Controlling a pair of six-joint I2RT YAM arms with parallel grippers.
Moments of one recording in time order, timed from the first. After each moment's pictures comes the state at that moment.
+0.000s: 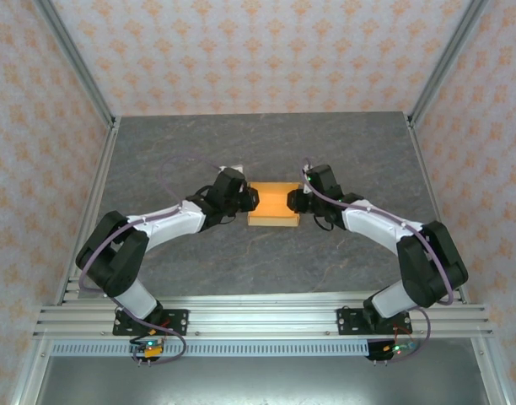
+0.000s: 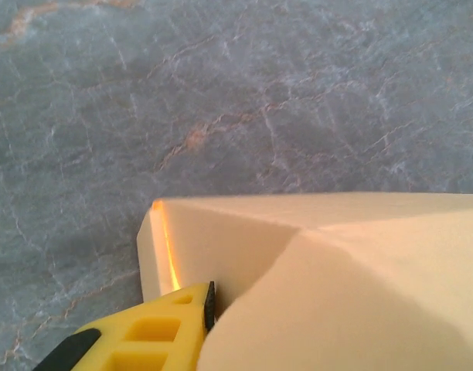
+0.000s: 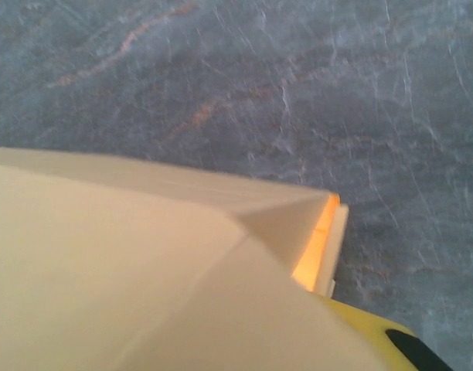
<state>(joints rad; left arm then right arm) -0.59 1.61 0.92 -0.03 -0.01 -0.70 0.49 1.48 0.84 -0.17 -0.14 0.45</state>
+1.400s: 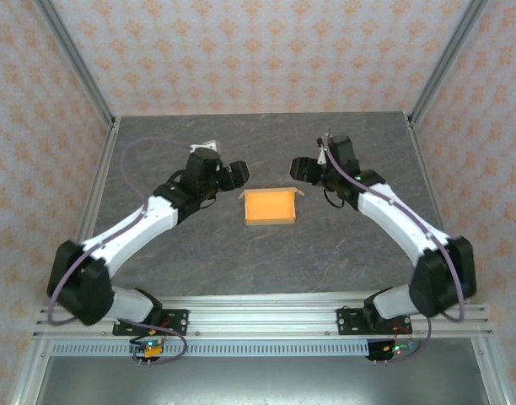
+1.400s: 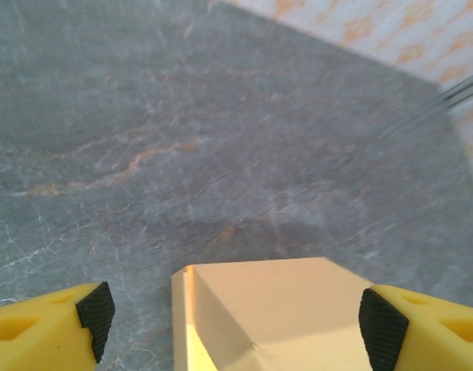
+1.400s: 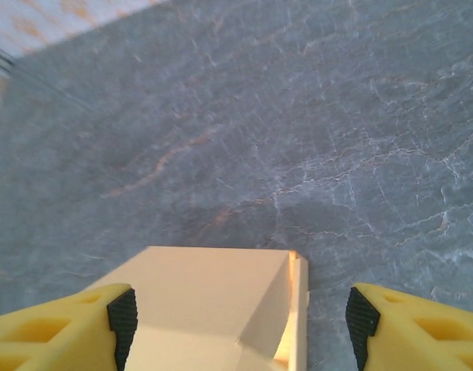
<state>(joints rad) -0.48 1.44 1.05 -0.26 -0.08 -0.65 0.41 1.46 1.14 -0.40 -0.10 0.48</state>
